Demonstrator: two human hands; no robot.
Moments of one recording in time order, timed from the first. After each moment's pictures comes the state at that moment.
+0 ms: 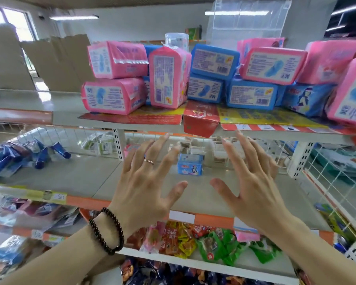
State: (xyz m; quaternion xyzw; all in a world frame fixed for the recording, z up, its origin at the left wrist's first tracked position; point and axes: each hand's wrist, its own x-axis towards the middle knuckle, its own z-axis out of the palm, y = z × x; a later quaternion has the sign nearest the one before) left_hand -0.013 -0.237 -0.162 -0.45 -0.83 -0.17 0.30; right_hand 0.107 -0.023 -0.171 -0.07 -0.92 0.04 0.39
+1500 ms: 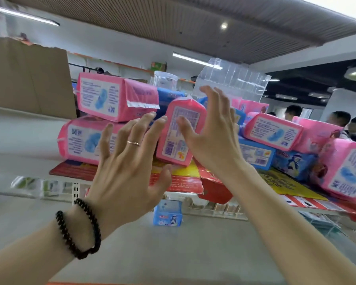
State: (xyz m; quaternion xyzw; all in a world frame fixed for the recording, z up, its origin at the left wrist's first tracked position) left_hand -0.155 -0.234 -0.070 -0.44 -0.76 -0.30 0.38; right_hand -0.087 -0.080 0.004 -0.13 -0.87 0.08 0.48
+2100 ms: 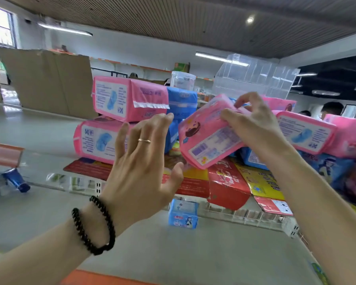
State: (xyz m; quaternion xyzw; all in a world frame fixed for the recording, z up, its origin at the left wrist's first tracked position) left_hand -0.146 -0.218 -0.067 -0.43 -0.75 -0.32 0.39; right_hand -0.068 -0.024 0.036 -0.19 -0.84 0.31 0.40
